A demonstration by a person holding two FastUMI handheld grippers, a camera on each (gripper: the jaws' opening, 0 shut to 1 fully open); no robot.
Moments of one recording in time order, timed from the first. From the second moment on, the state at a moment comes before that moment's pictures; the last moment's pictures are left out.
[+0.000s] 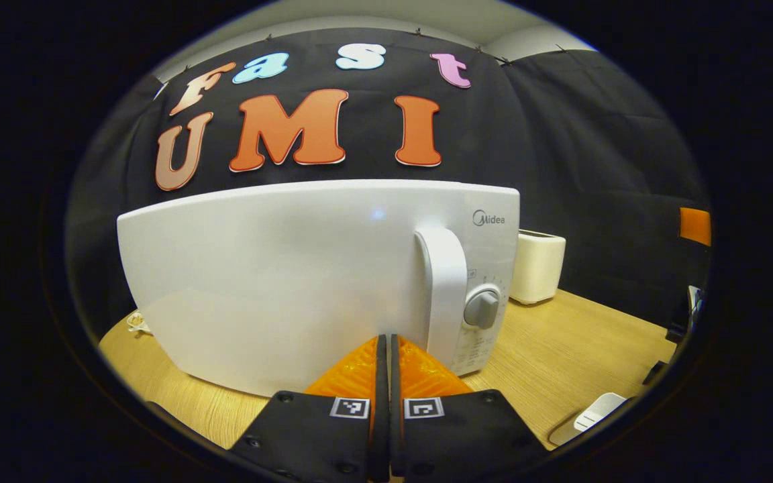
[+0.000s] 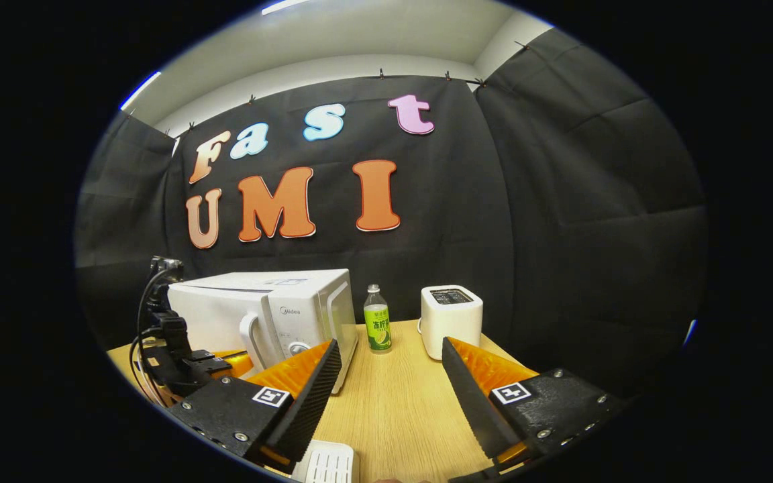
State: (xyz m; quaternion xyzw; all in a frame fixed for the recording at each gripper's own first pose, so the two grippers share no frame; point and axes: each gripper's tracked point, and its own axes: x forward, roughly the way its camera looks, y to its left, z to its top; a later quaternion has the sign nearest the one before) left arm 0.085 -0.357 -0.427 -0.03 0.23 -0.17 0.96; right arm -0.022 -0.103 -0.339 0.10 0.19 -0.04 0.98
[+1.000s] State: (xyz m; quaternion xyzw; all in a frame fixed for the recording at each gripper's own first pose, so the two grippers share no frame) left arm 0.076 -0.271 -0.311 -0.02 0.18 -0.13 0.97; right arm -0.010 -0.075 -0.275 0.08 0.16 -0.02 0.98
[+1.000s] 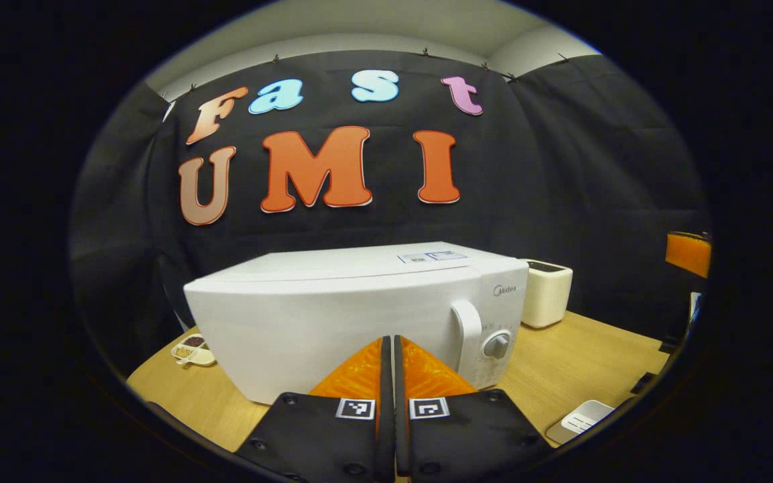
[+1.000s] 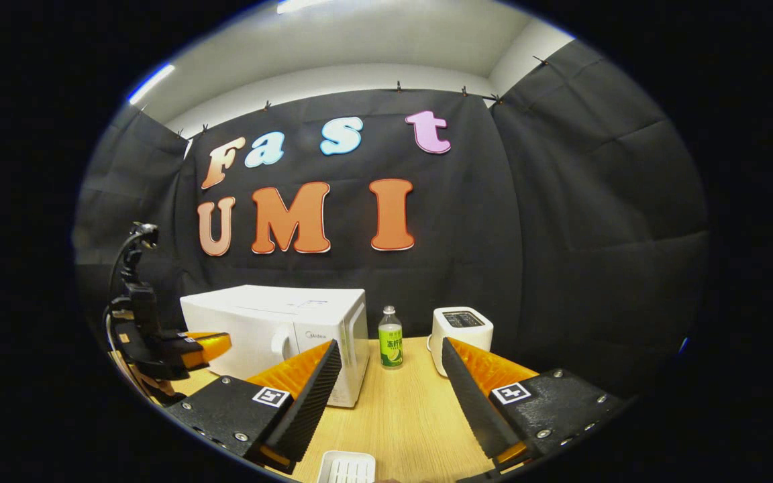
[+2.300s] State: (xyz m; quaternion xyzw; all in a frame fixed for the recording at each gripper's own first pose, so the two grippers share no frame) left arm 0.033 0.012 -0.050 -0.03 0.08 0.00 1.00; right arm 0.036 0.017 -0.083 0.01 0.07 0.06 1.00
